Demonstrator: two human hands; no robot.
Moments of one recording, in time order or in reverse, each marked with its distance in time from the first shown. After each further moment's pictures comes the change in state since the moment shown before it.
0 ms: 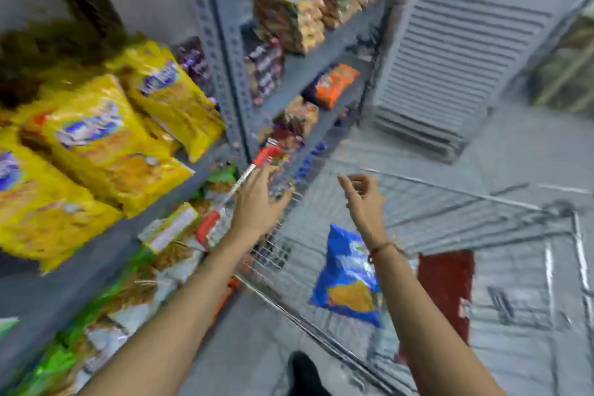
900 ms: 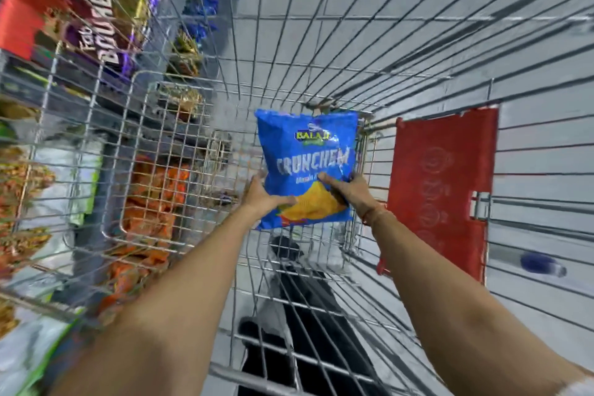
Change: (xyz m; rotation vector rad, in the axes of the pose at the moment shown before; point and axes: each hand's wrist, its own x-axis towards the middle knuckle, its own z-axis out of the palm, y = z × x) left_hand -0.044 -0.188 0.328 -0.222 -0.789 -0.856; right_hand 0.020 0.343 -0.078 0.033 -0.027 0.825
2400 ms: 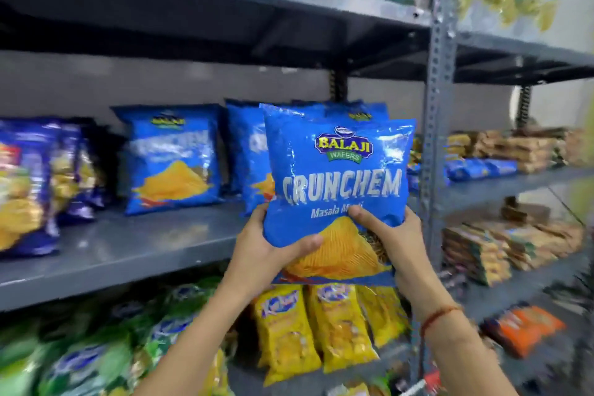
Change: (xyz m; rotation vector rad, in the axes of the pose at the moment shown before) left_hand -0.686 0.031 -0.286 -0.321 1.336 1.162; right_hand -0.631 -0.307 0.228 0.221 -0.962 -1.333
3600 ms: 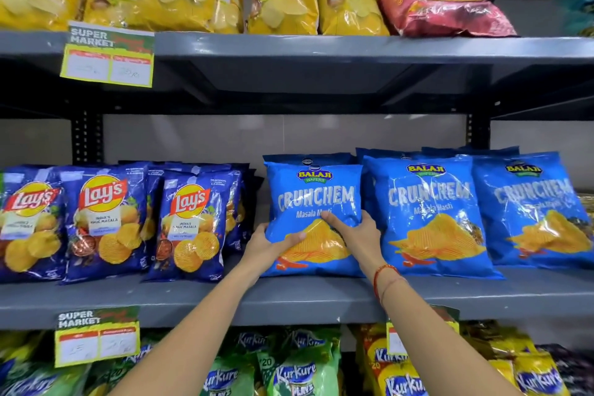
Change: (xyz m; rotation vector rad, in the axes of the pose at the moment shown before) left_hand 0.081 -0.042 -0.211 0.141 0.288 -0.318; right_hand 0.089 0.070 0.261 -0.158 -0.238 0.068
